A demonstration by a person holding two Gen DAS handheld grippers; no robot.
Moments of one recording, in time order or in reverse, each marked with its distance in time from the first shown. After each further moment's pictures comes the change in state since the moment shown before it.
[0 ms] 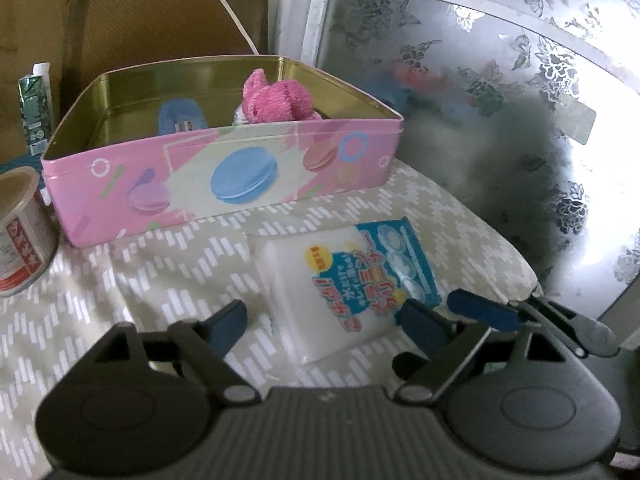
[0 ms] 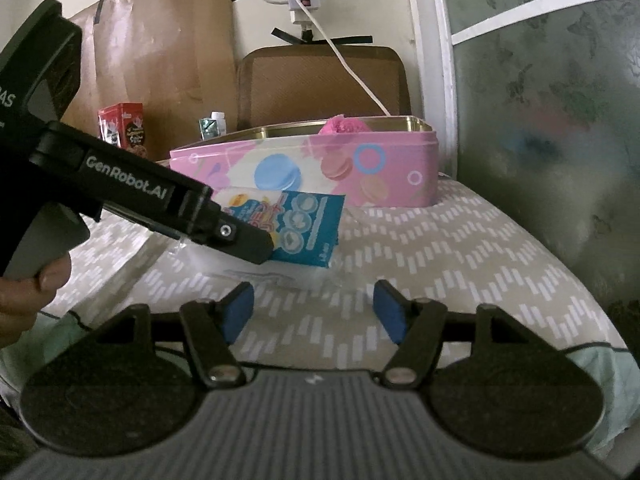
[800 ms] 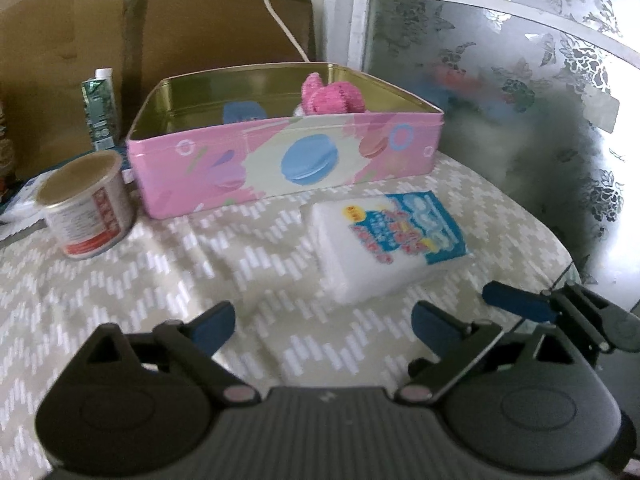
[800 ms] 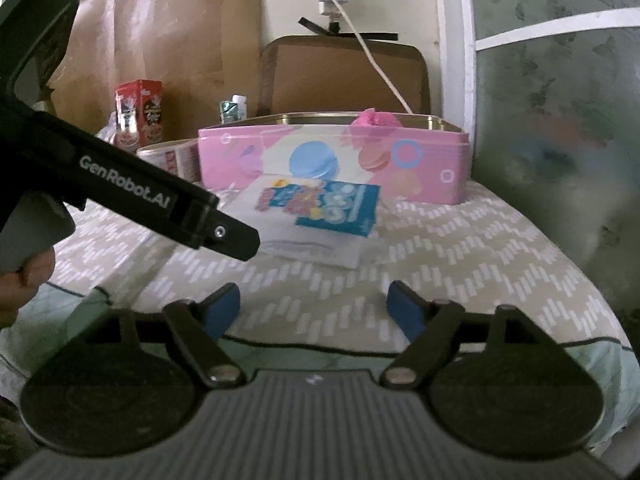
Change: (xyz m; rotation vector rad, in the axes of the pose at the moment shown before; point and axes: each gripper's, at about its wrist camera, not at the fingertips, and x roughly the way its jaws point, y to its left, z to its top) left arm -0.035 0.009 -0.029 -0.007 -0.031 0.161; right arm 0.001 0.031 -0.003 -0.073 0.040 0.000
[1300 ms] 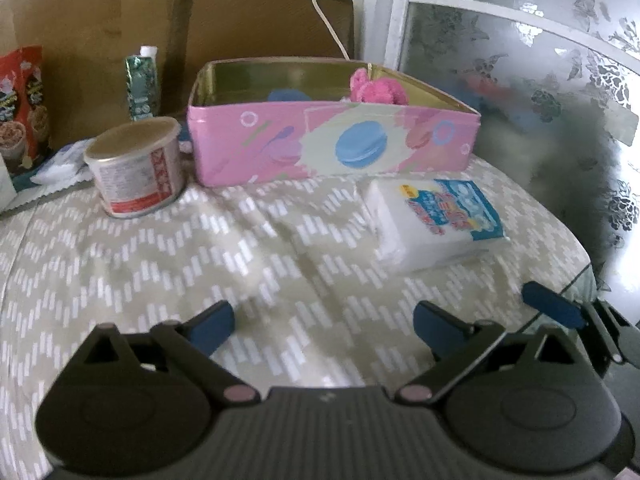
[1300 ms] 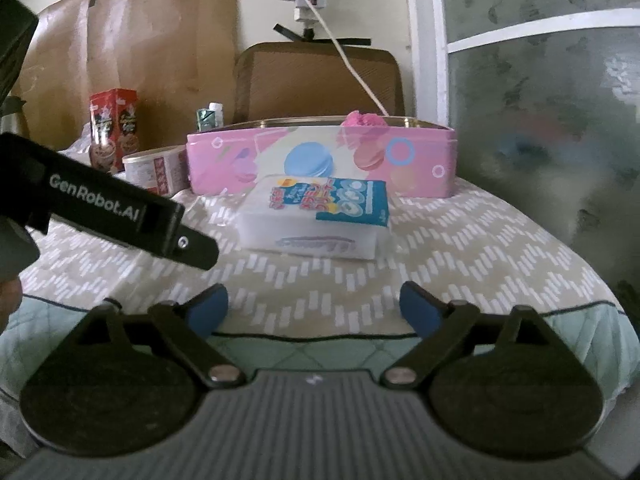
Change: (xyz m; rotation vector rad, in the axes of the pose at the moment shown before) left arm -0.012 0.028 -0.020 -0.070 -0.012 0.049; right arm 0.000 0.033 -0.012 0.071 -0.051 -0.142
